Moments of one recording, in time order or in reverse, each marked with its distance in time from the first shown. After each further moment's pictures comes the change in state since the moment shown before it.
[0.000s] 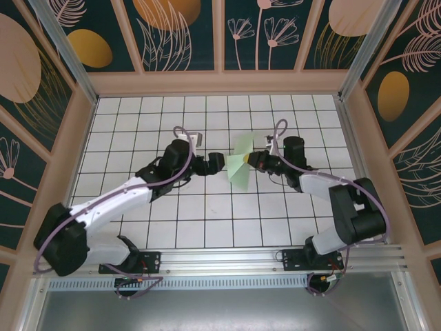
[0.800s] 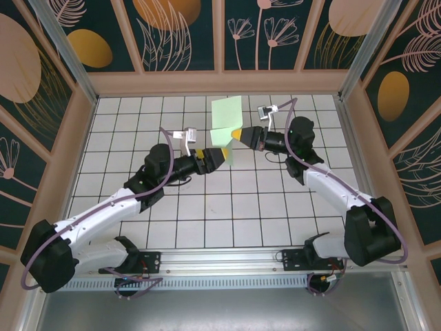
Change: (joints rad) left arm 0.000 -0.117 -0.083 0.361 0.280 -0.203; right arm 0.095 -0.144 0.227 0.157 -0.184 0.244
